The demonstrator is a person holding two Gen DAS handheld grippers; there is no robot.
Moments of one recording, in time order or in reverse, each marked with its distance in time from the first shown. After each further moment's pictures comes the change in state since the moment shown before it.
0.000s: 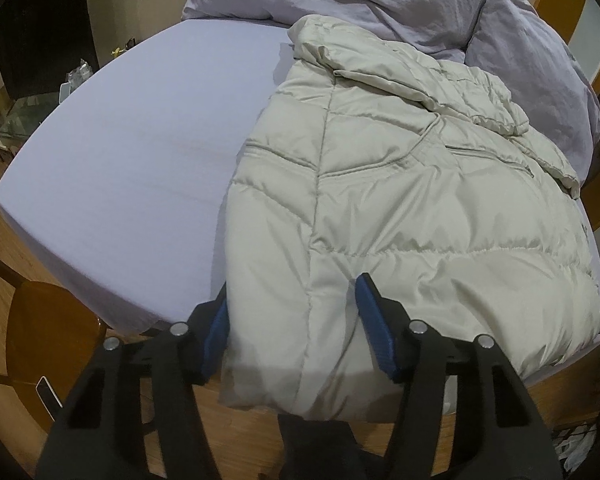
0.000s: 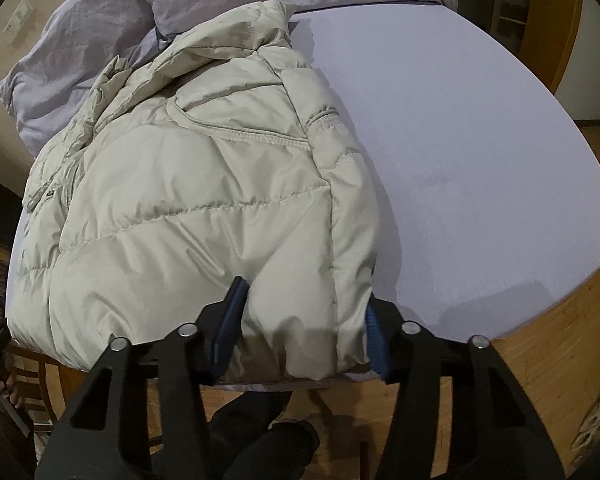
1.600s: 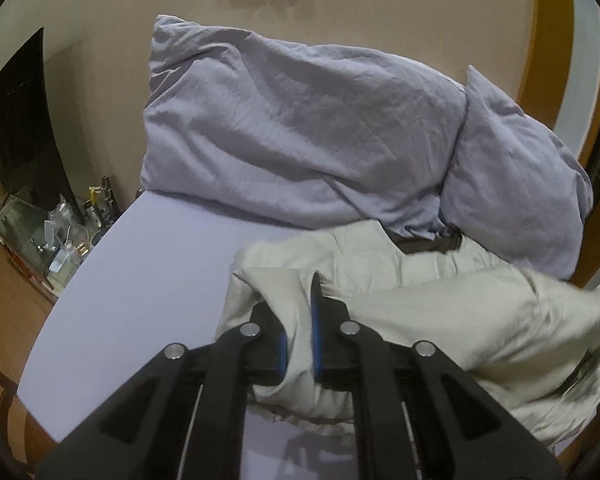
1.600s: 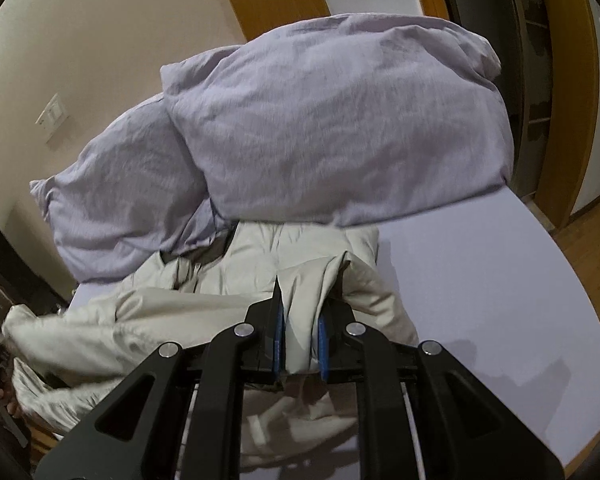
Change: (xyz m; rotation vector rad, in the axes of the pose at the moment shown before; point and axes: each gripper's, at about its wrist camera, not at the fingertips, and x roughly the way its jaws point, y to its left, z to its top) left arm -0.043 -0.076 0.230 0.080 -0.318 -0.006; right arm -0.054 0.074 0.199 -0.017 -0.409 0.112
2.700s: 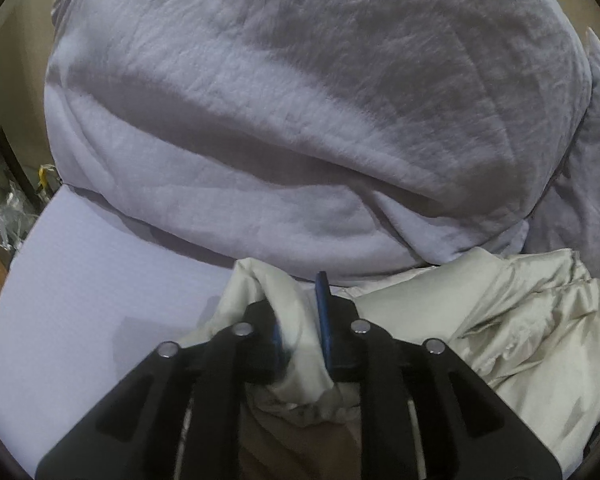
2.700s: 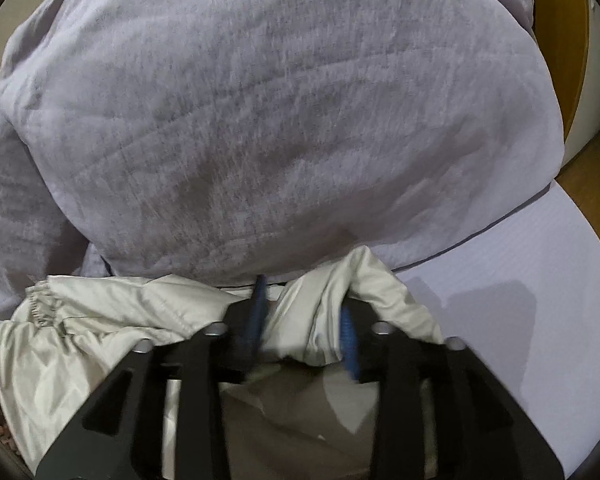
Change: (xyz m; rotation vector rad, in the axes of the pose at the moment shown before) left arm 0.237 -0.007 0.075 -0.052 0.209 0.006; right arm 0.184 -0.002 0.063 0.107 0.108 -0.218
